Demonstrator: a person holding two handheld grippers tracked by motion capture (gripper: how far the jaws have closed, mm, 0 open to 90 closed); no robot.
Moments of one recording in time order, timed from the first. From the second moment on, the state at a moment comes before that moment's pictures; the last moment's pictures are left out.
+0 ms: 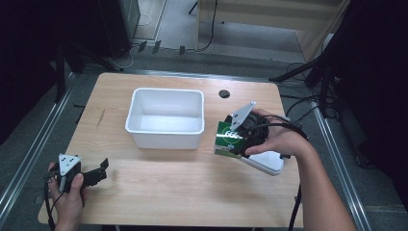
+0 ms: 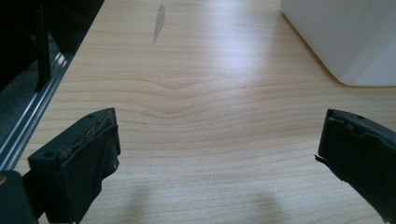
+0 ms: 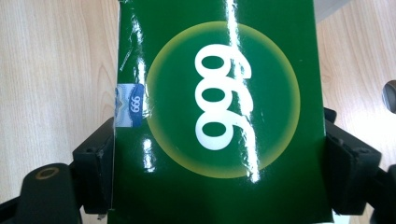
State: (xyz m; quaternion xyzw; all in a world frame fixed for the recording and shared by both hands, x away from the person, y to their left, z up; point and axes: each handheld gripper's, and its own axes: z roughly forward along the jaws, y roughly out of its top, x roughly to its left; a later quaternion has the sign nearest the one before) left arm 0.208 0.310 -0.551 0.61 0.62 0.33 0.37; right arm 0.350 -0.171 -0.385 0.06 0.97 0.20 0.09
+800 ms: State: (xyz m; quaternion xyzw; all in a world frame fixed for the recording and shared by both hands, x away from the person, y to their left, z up) left arm 0.208 0.310 -0.551 0.61 0.62 0.33 0.38; right arm 0.384 -0.151 -0.344 0.06 0.97 0.21 0.09
